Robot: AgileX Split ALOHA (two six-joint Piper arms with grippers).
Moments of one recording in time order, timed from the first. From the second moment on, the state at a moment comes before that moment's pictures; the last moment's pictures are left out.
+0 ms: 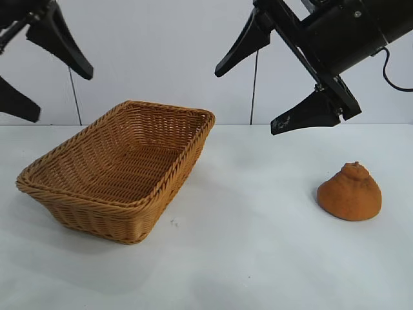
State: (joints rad) left arm -0.15 1.45 -1.04 -0.59 0.78 -0.08; right arm 0.27 1.67 -1.09 0.98 0.78 -0.40
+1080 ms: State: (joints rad) left arm -0.36 1.72 -1.01 -0.13 0.65 -1.18; right arm 0.27 1.67 -1.09 0.98 0.76 -0.40
